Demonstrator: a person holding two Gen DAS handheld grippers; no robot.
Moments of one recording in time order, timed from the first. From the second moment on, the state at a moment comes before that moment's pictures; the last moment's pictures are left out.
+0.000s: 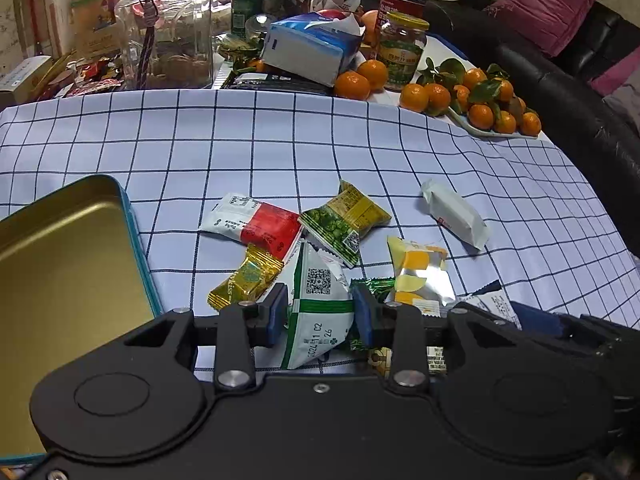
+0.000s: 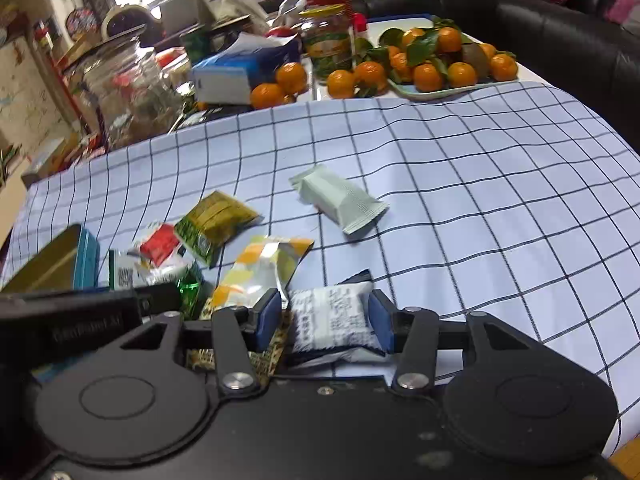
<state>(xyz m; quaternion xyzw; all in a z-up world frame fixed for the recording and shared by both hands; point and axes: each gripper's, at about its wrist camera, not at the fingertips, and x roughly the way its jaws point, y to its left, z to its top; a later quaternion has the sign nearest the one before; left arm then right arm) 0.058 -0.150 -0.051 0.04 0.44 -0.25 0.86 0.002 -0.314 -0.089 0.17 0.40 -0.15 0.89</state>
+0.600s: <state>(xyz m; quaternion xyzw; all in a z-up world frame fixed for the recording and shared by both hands) 0.055 -0.118 -0.014 0.01 0.39 -0.21 0.89 0.006 -0.308 -0.089 0.11 0.44 -0.19 0.87</state>
